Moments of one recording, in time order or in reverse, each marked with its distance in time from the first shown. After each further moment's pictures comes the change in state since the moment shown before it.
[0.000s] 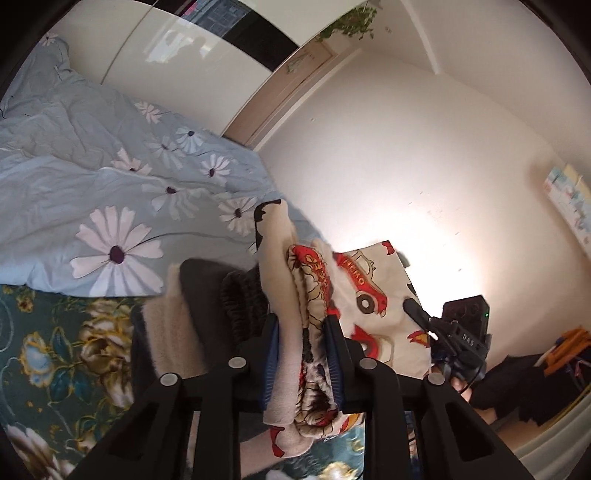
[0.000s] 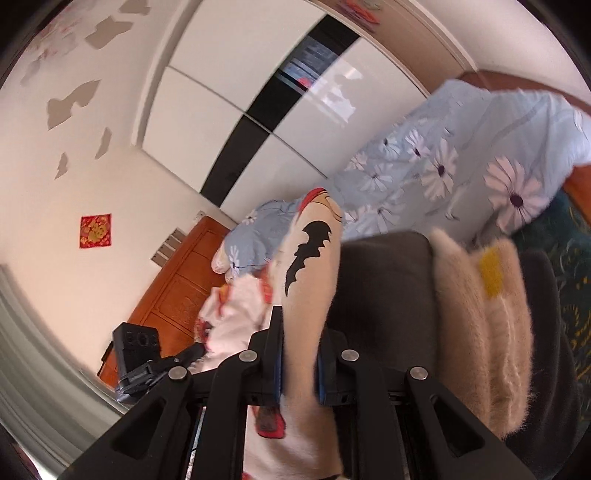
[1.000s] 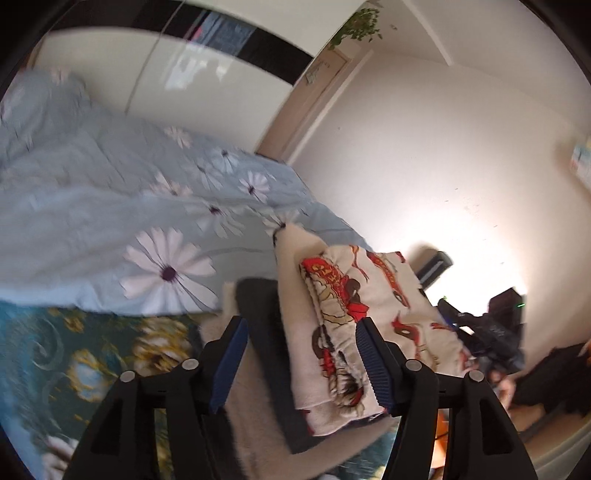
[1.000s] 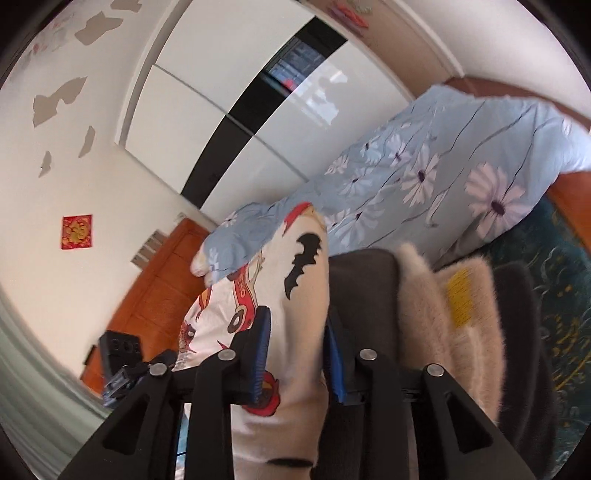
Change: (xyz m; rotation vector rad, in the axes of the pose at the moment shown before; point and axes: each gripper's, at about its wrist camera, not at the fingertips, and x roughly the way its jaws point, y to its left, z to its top) left arm -0.019 0.011 -0.006 0.125 -0.059 0.233; right arm 0.002 -0.019 0.005 -0.010 -0.014 -0.170
